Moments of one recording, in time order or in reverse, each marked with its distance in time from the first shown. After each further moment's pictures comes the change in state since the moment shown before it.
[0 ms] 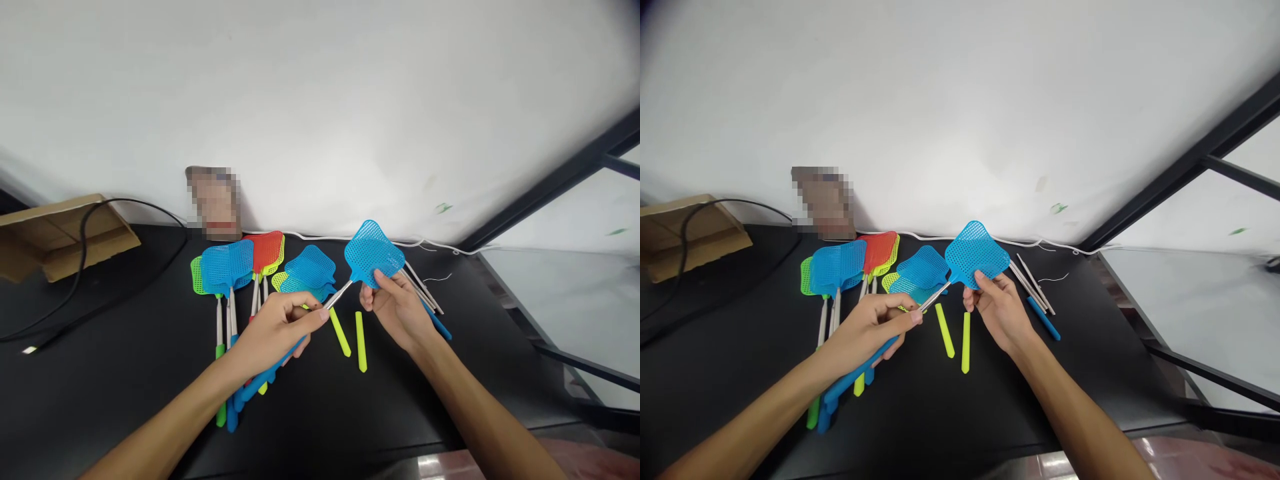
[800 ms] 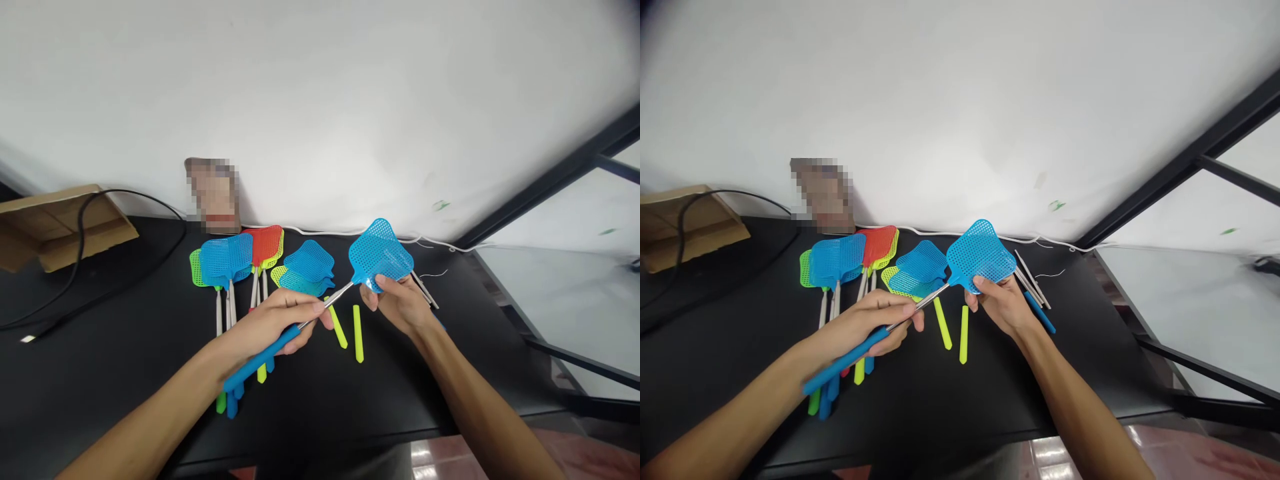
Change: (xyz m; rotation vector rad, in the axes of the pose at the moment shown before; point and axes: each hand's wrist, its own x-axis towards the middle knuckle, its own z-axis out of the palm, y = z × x) left_hand 0.002 -0.003 -0.009 -0.346 -0.291 -0.047; right_hand 0.003 -0.005 -0.013 -0.086 -0.227 -0.089
